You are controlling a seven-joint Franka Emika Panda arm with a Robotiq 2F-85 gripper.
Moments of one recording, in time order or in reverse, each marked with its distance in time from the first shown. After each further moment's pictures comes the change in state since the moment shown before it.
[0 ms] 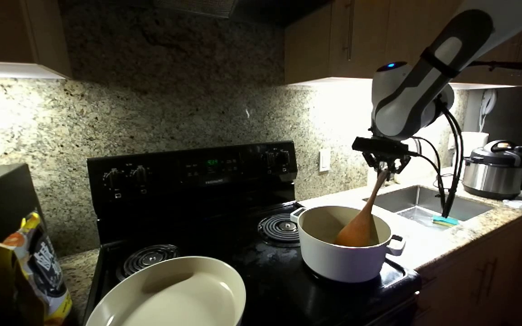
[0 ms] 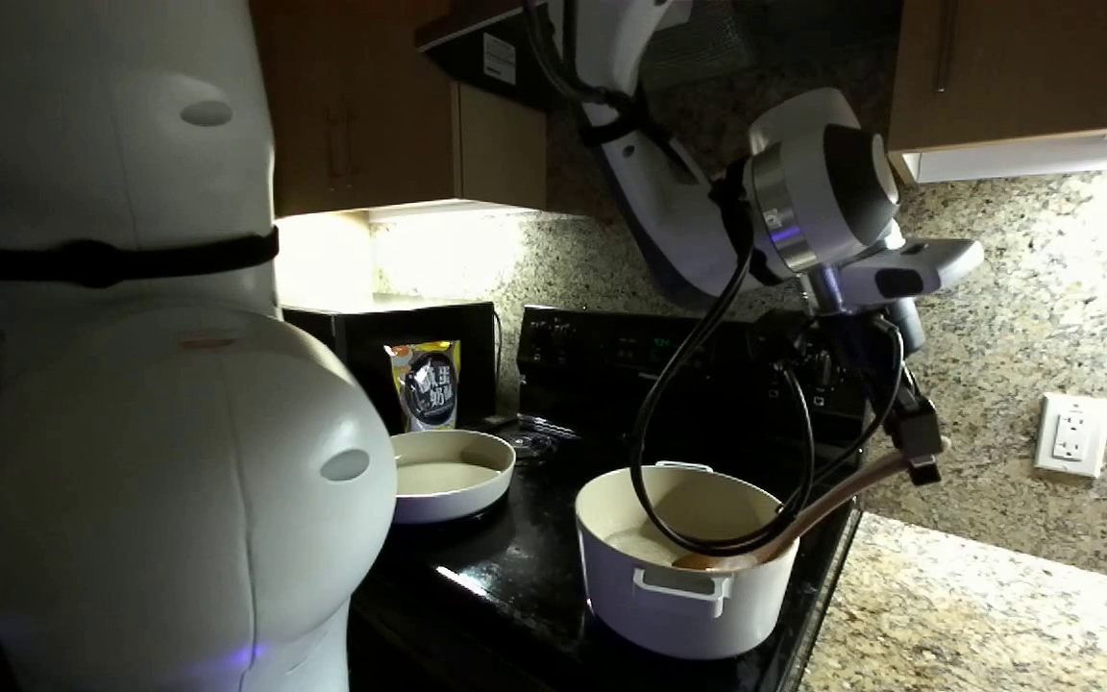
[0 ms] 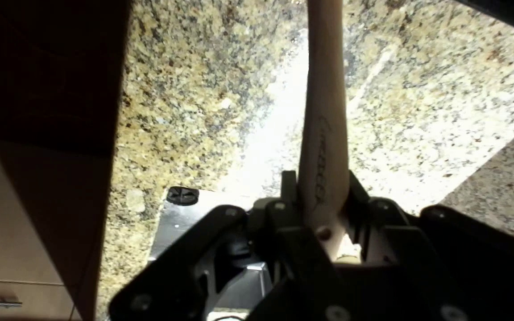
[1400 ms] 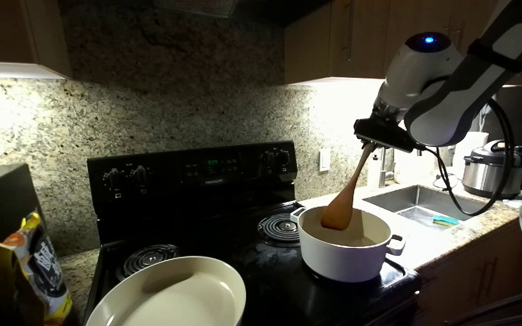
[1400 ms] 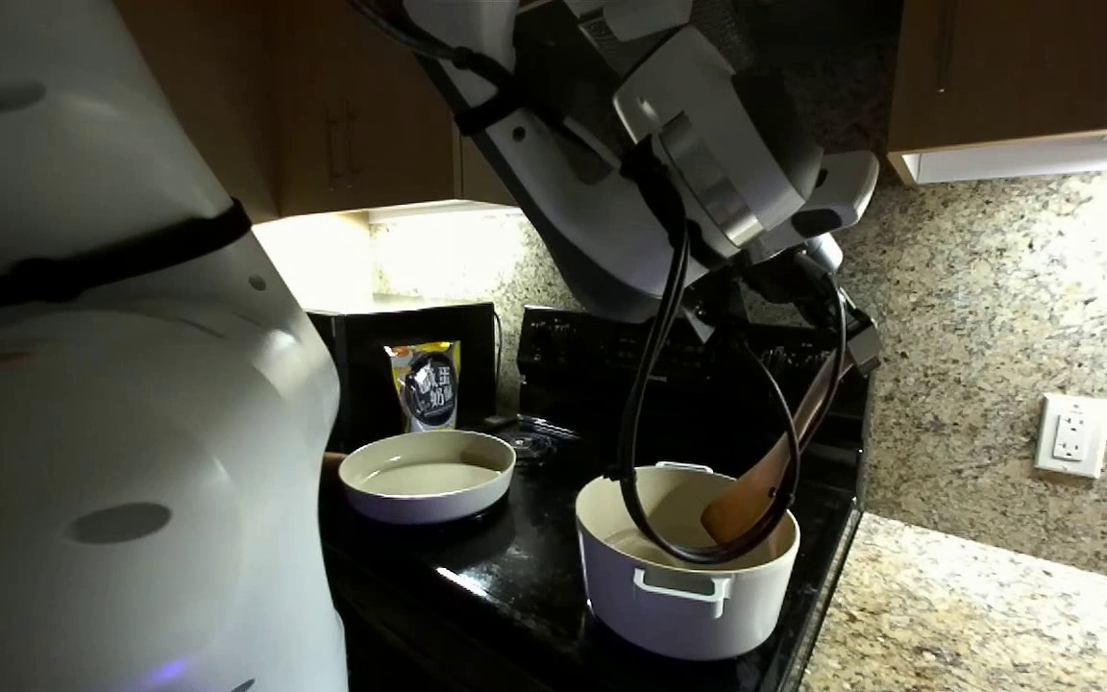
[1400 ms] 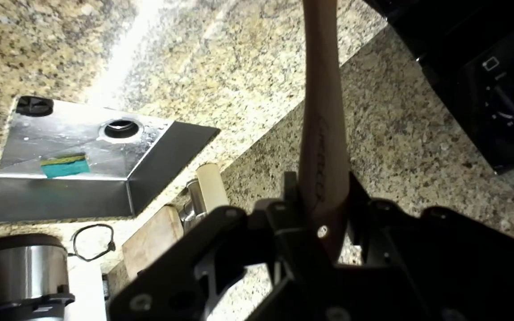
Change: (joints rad) arm -0.390 -0.265 0.369 -0.229 -0.262 0.461 0.110
